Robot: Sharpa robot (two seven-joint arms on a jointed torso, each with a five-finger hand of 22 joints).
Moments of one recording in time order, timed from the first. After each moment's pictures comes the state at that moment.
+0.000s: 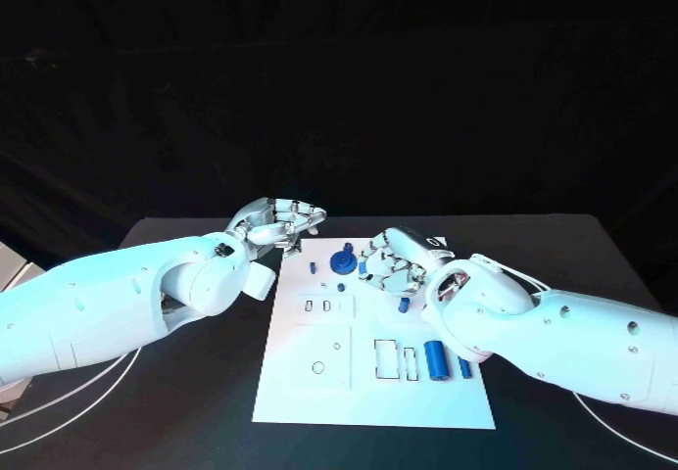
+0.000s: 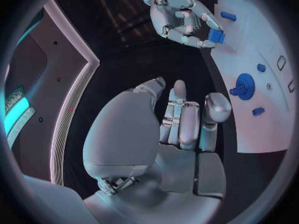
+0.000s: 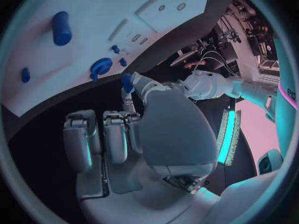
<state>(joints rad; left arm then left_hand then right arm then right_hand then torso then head) 1.19 -0.92 0.00 1.53 -0.15 -0.26 0.28 1.44 -0.18 0.37 0.24 0.18 0.85 0.17 0.38 0.33 1.05 0.09 0.70 0.53 1.41 0.02 1.40 1.29 0.12 1.19 0.13 1.34 1.02 1.25 -0.61 -0.16 1.57 -1.39 -0.54 -0.26 1.42 -0.14 0.41 0.17 0.12 1.04 0.12 0.21 0.36 1.47 0.03 1.55 1.31 1.46 -0.05 1.55 1.31 0.01 1.47 0.07 1.56 1.31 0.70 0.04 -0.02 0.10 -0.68</state>
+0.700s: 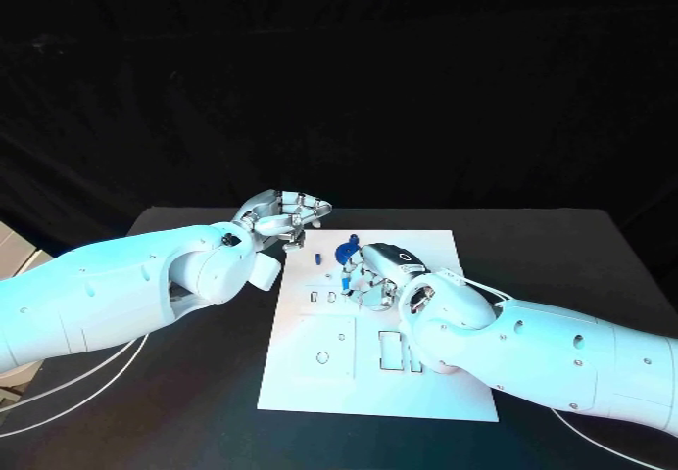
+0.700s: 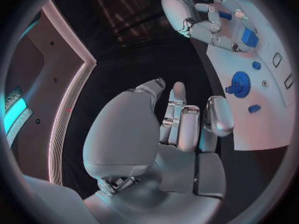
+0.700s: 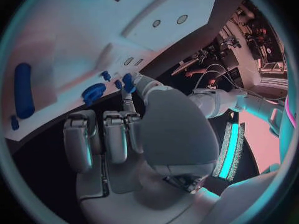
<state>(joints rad) 1.19 -0.92 0.00 1.53 -0.16 -0.26 0.25 1.44 -0.18 0.38 0.25 0.18 0.83 0.17 0.39 0.34 1.00 0.09 0.80 0.58 1.45 0.02 1.44 1.31 0.11 1.26 0.13 1.39 1.11 1.18 -0.48 -0.16 1.49 -1.48 -0.50 -0.35 1.40 -0.16 0.41 0.17 0.12 1.04 0.12 0.23 0.36 1.47 0.03 1.55 1.31 1.46 -0.04 1.55 1.31 0.01 1.47 0.07 1.56 1.31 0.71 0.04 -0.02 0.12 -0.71</state>
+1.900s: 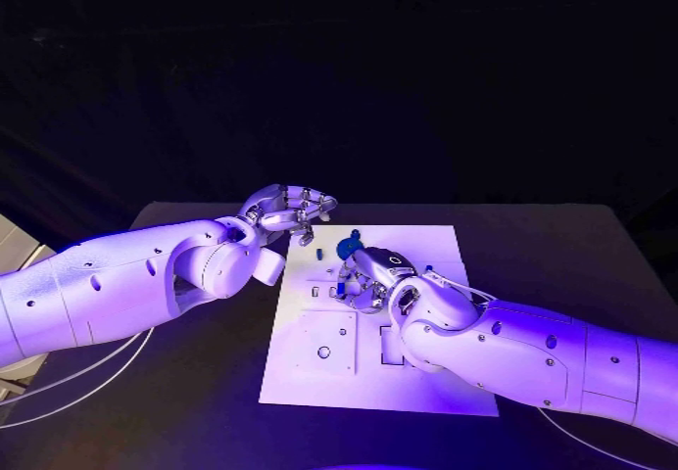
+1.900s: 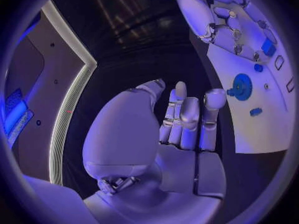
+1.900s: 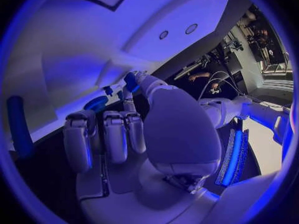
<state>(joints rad) 1.19 -0.91 0.00 1.53 -0.17 -0.27 0.26 1.43 -0.18 0.40 0.26 0.18 0.80 0.18 0.41 0.35 0.97 0.09 0.70 0.48 1.31 0.03 1.27 1.12 0.13 1.10 0.13 1.24 0.86 1.15 -0.41 -0.17 1.40 -1.50 -0.48 -0.38 1.36 -0.20 0.40 0.18 0.12 1.04 0.11 0.25 0.40 1.47 0.03 1.54 1.31 1.46 -0.04 1.55 1.31 0.01 1.47 0.07 1.56 1.31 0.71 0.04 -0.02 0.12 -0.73</state>
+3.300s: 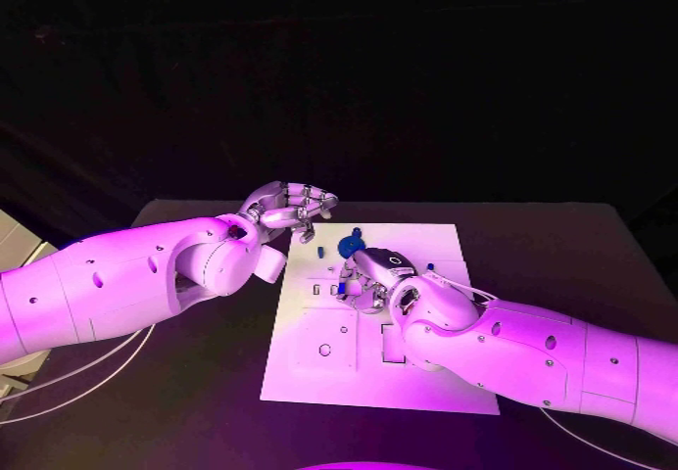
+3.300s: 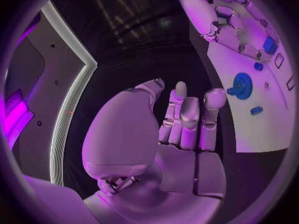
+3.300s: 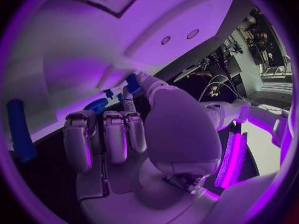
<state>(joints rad) 1.19 -0.91 0.00 1.53 -0.18 -0.27 0.26 1.42 -0.19 0.40 0.26 0.18 0.80 0.19 0.41 0.35 0.97 0.09 0.69 0.47 1.31 0.03 1.26 1.12 0.13 1.10 0.13 1.24 0.85 1.15 -0.41 -0.17 1.40 -1.52 -0.47 -0.37 1.34 -0.21 0.39 0.19 0.12 1.02 0.12 0.25 0.39 1.47 0.03 1.54 1.31 1.46 -0.04 1.55 1.31 0.01 1.47 0.07 1.55 1.31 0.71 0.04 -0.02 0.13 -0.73</state>
